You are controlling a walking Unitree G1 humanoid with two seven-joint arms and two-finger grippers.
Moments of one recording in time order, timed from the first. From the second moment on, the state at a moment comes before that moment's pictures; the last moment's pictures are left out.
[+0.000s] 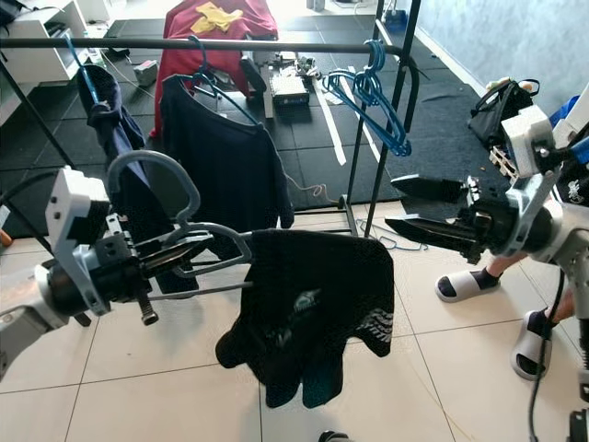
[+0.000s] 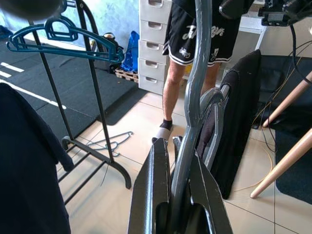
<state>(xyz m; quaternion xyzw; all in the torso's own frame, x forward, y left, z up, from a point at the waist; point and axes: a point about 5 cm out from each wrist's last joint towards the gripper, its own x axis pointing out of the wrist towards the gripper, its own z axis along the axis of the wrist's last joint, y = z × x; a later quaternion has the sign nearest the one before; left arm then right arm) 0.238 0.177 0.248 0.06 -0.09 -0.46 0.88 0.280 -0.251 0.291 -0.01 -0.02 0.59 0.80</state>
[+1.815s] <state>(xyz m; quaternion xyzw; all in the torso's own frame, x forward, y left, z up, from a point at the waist) 0.233 0.196 0.299 0.04 -0.21 -0.42 0.88 0.287 -0.218 0.260 0.04 0.00 0.59 0.81</state>
